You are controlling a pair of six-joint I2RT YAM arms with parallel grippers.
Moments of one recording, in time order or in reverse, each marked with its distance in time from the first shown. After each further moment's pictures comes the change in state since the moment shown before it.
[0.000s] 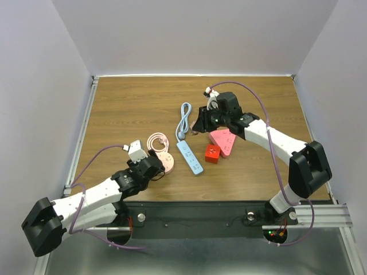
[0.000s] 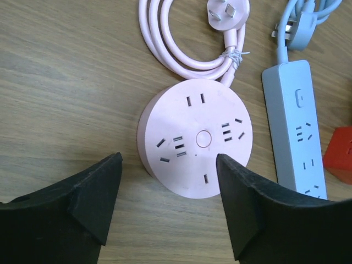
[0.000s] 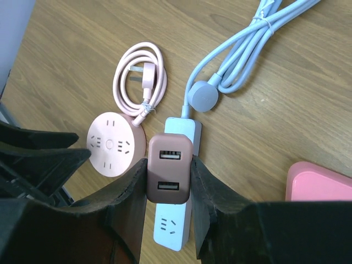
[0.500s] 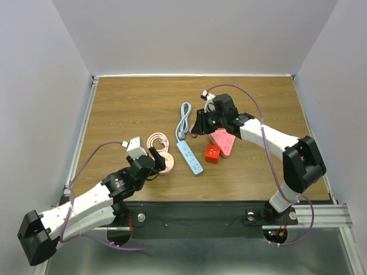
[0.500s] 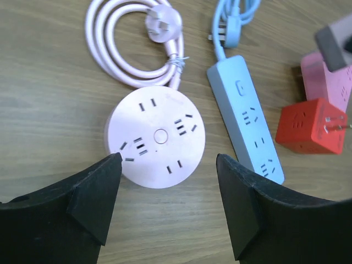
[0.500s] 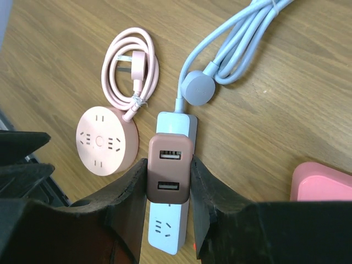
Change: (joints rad) left arm 0.000 -0.124 0.025 0.056 0.093 0.201; right arm 0.006 0.072 0.000 0.000 -0.016 0.003
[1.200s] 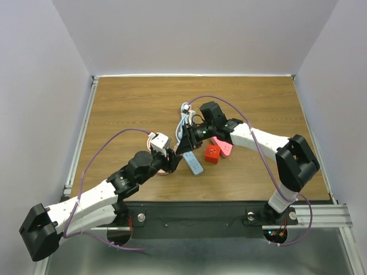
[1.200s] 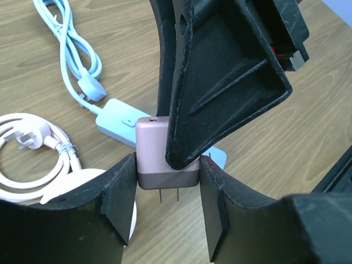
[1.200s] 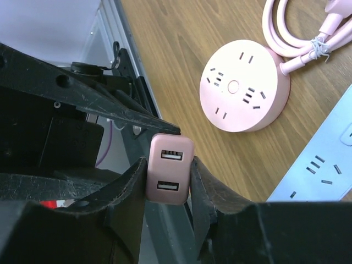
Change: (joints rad) left arm 0.006 0.087 -0.017 0.478 0.416 0.620; right arm 0.115 0.030 -0.001 0.013 -0.444 0.069
